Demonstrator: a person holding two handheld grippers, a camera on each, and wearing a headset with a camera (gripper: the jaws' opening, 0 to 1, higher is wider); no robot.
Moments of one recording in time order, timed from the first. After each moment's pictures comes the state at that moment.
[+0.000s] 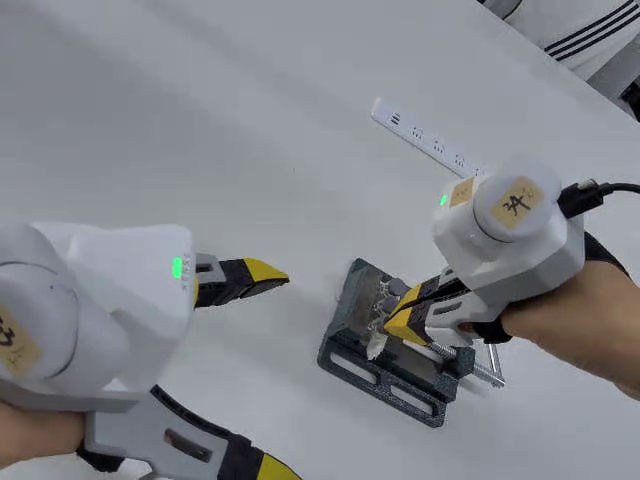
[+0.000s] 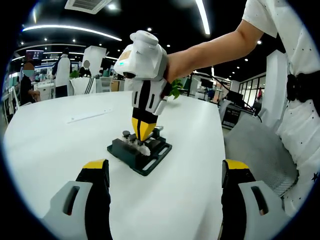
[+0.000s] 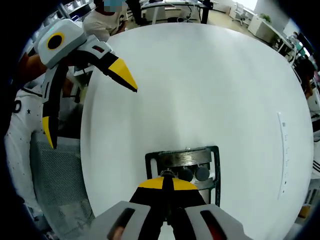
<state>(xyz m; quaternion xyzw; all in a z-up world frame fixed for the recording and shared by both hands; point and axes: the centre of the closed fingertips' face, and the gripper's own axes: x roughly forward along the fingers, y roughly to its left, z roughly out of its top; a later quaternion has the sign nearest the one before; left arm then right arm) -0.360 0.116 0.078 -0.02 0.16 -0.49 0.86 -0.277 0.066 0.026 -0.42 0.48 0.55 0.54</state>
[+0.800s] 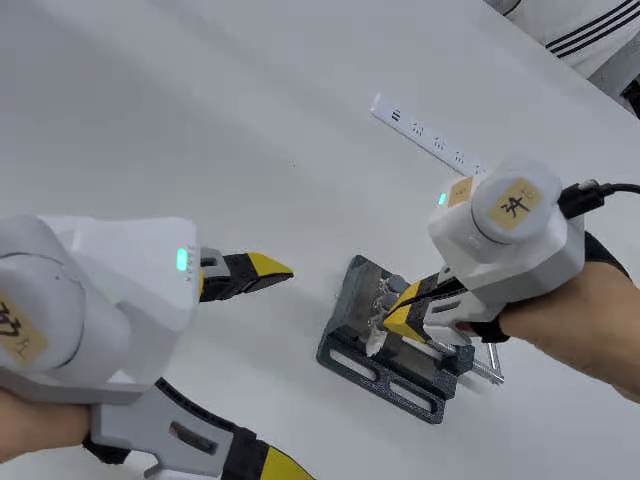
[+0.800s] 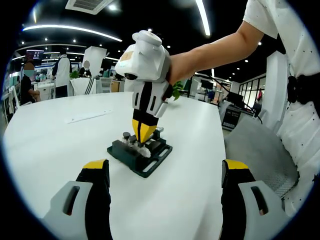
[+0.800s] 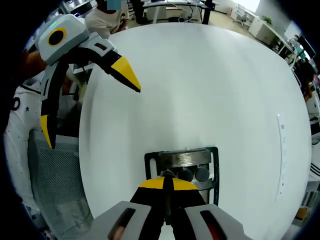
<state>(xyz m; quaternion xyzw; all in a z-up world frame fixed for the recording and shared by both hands) -0.358 0.114 0.079 -0.02 0.16 -0.49 0.86 -0.274 0.068 0.023 -0.44 0.47 0.55 0.54</state>
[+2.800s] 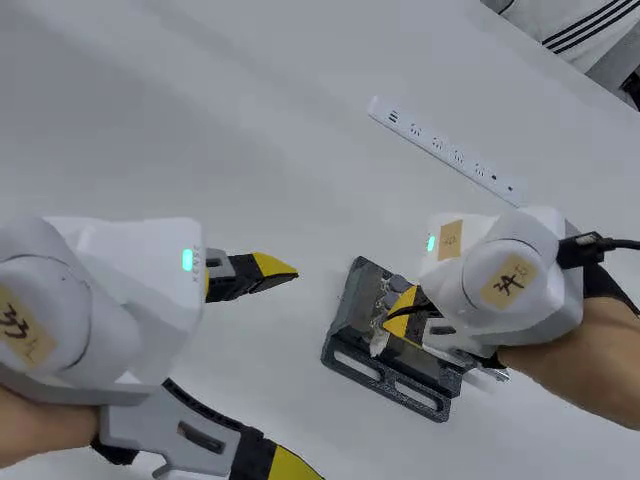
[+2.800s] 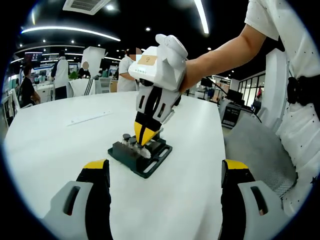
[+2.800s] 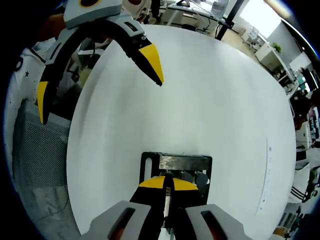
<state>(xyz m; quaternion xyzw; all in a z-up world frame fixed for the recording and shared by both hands) -0.359 0.115 0.085 -0.01 0.16 -0.49 0.86 -0.279 0.067 0.024 -0.51 0.37 0.56 0.54</state>
